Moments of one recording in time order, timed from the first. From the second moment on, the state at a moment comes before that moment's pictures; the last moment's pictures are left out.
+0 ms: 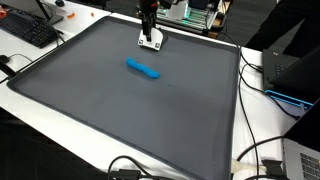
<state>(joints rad) -0.03 -0.03 0.09 -2.70 0.10 2.66 1.27</state>
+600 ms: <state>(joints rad) -0.02 -0.02 0.08 -2.70 0.12 2.66 1.32</state>
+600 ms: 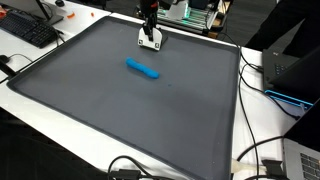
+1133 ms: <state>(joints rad) -0.01 -0.02 0.08 -2.69 0.15 2.69 1.35</state>
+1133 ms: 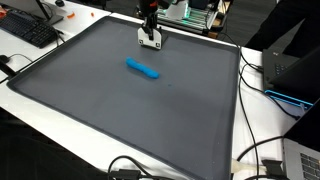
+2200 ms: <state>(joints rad) 0.03 -0.19 0.12 -2.54 -0.02 2.33 1.38</state>
